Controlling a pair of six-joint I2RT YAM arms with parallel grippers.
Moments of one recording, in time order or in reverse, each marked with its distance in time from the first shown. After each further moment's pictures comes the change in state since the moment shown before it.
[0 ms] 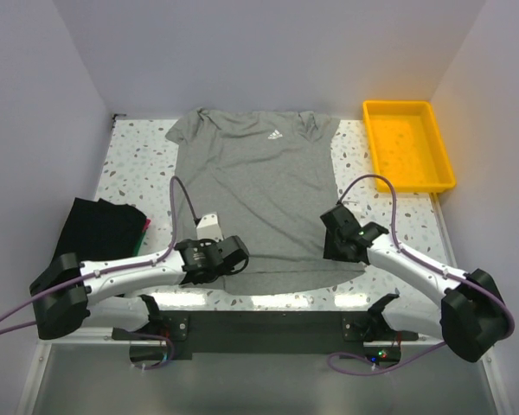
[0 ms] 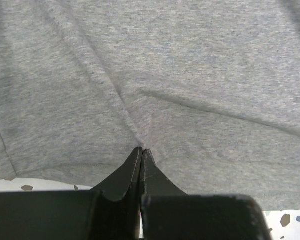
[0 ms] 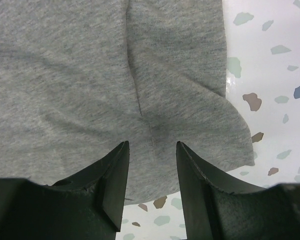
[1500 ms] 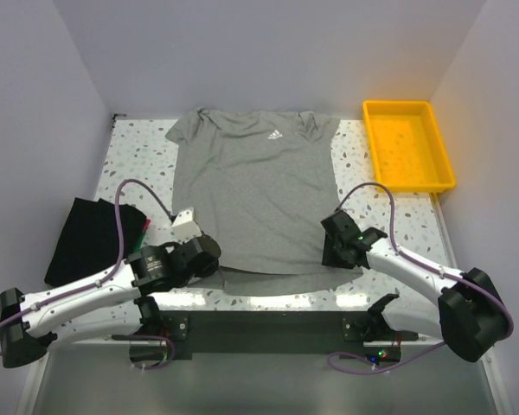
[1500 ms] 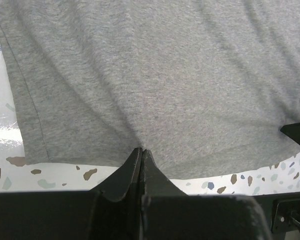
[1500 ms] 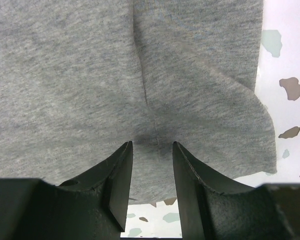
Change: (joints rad) left arm -0.002 -0.370 0.000 -0.124 0.023 0.026; right arm 0.000 0.002 -0.069 0.056 -0.103 0.034
